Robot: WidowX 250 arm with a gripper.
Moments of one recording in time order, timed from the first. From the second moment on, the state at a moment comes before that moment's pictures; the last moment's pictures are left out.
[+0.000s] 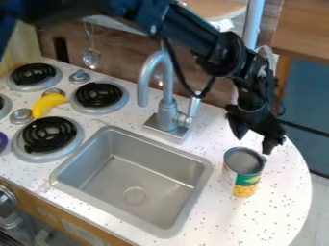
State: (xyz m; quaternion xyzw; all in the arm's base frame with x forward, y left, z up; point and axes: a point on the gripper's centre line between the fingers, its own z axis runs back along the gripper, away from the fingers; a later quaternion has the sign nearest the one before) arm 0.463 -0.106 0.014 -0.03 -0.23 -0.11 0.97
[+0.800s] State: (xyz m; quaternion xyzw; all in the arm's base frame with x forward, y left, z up) arm 0.477 -0.118 -0.014 -0.01 -0.24 -0.10 0.97
